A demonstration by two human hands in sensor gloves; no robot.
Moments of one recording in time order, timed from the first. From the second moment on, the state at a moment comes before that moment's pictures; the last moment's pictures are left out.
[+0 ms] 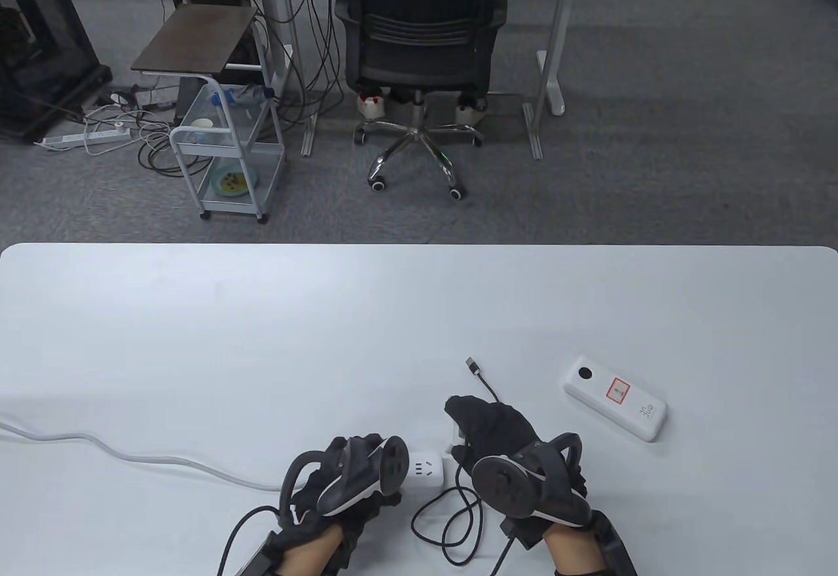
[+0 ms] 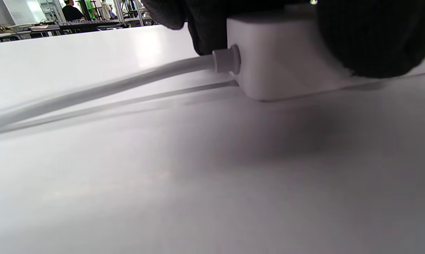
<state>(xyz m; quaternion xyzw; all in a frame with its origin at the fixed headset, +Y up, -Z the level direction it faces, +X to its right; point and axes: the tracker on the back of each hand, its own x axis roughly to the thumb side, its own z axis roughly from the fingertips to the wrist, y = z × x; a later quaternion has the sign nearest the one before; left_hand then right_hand) -0.102 -0.747 -0.293 -0.11 -0.08 -0.04 0.99 0.103 -0.650 -0.264 0.25 -0.16 0.95 0.09</state>
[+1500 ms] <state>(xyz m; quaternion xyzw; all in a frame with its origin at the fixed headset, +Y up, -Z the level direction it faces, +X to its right) -0.105 -0.750 -0.290 -0.10 -0.10 -0.04 0.99 0.169 -0.727 -0.307 0.09 0.00 1.00 0.01</state>
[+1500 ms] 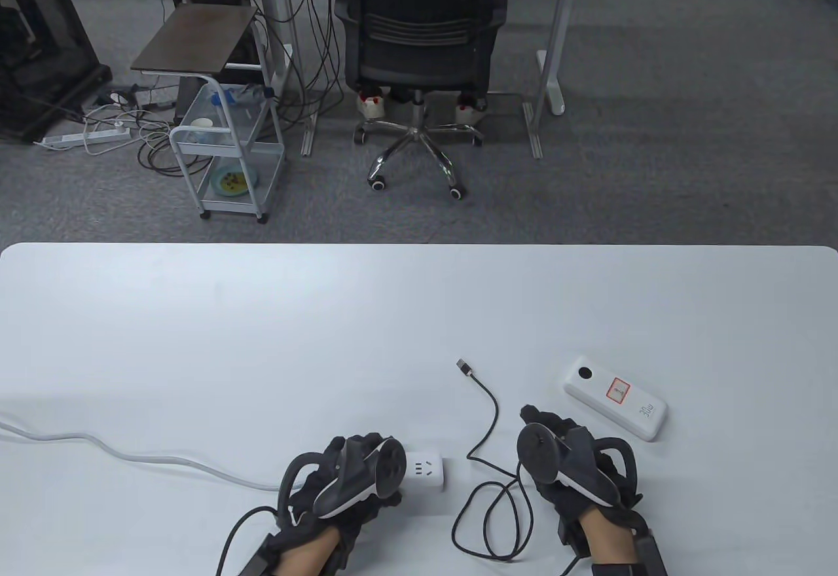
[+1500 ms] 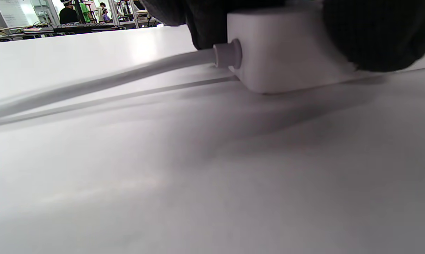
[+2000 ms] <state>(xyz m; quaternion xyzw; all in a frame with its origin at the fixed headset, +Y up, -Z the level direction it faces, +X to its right) -0.104 -0.744 -0.281 -0.09 -0.12 -0.03 0.99 0.175 -0.718 -0.302 0.09 -0.01 1.00 0.03</state>
